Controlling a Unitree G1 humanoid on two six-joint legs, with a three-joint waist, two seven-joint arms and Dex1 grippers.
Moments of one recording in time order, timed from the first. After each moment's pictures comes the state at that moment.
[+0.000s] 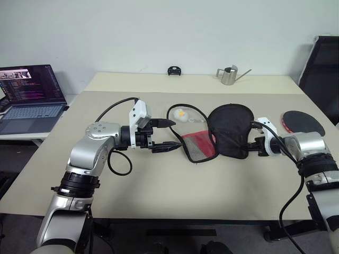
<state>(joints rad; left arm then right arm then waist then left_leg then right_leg) -0.70 0.59 -0.06 0.05 -0.42 0.46 -1.19 -0.91 -0.67 0.14 0.70 0.23 0.88 0.84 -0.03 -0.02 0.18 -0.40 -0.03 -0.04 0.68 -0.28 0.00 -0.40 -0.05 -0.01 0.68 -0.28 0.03</state>
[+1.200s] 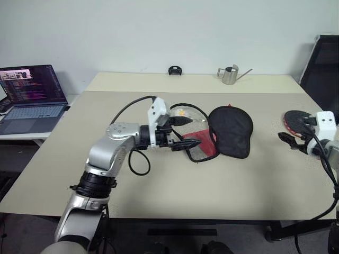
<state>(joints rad) -0.76 0.43 -0.14 -0.03 -0.42 0.55 -1.03 -0.50 -0.75 -0.39 0.25 0.26 0.79 0.49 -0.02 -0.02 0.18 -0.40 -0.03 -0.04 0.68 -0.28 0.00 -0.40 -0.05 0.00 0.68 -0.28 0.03</state>
